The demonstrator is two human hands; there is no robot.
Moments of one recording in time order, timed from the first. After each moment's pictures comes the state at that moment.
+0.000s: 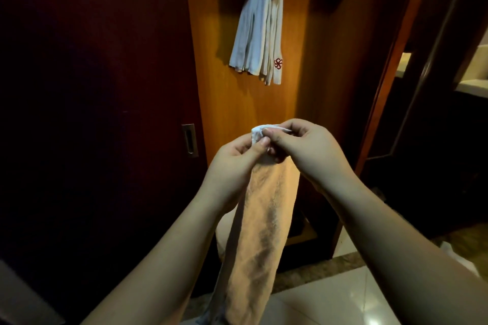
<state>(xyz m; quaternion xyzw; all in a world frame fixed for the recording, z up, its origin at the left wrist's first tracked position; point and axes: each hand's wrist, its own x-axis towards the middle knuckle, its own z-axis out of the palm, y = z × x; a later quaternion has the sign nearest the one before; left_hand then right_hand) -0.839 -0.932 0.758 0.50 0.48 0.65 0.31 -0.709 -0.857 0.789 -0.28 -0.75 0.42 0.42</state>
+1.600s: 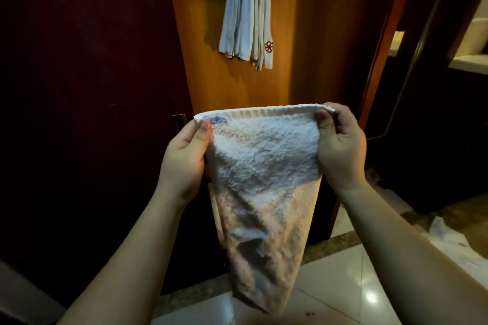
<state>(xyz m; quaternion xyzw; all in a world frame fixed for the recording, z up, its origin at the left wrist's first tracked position) -0.869 -0.953 0.752 0.42 0.46 0.74 0.25 -0.677 -0.830 0.745 -0.23 -0.67 0.27 0.65</state>
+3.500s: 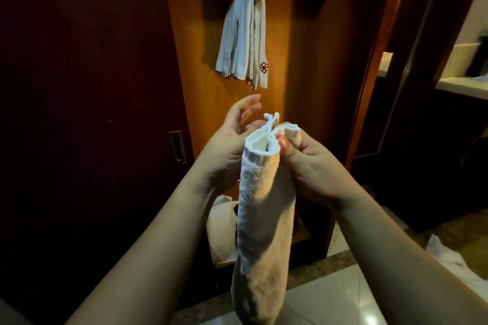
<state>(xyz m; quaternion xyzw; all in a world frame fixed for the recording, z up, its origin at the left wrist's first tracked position) -0.834 -0.901 0.807 0.56 0.43 0.62 0.34 -0.680 -0.862 0.790 -0.04 -0.75 0.56 0.36</state>
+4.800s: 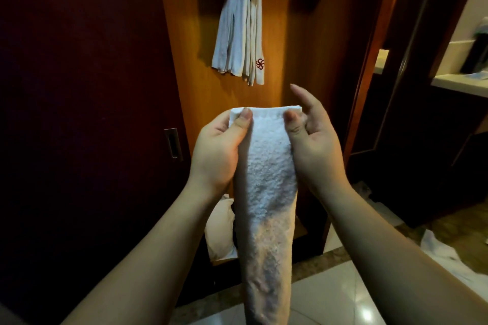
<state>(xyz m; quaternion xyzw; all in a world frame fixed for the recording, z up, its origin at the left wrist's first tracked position) -0.817 -0.925 0.795 0.47 0.45 0.71 0.27 -0.686 -0.849 0.785 -0.19 -0.71 0.38 0.56</state>
